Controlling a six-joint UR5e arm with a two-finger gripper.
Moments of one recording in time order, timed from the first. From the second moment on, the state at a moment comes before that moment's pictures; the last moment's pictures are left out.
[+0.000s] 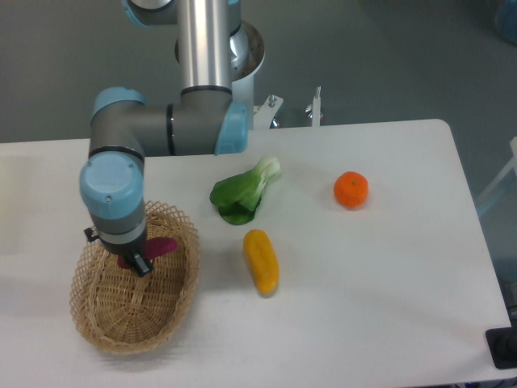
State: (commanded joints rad) arm 1.98 -2.01 -1.58 -1.15 1.40 0.91
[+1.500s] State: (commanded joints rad) arm 2.47 -2.01 -1.46 -1.09 1.62 1.30
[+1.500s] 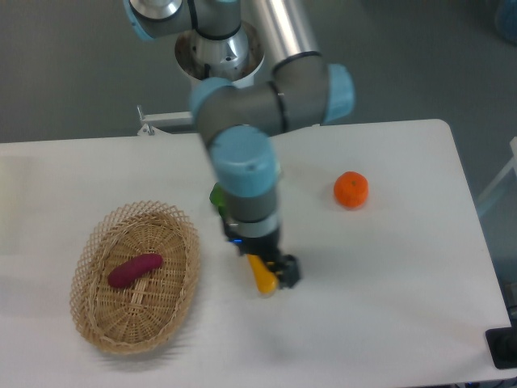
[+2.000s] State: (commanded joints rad) arm 2.63 -2.10 -1.34 -1.10 1.61 1.42
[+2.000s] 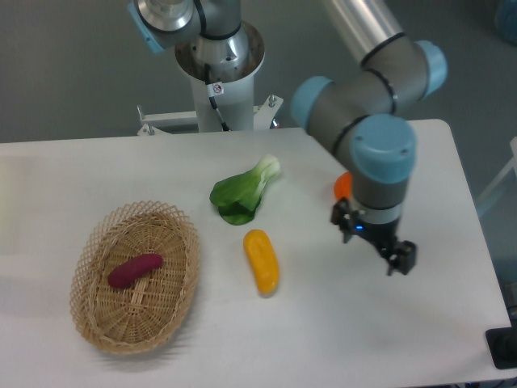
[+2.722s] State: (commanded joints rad) arm 2.69 -2.11 -1.34 -1.11 1.53 1.46
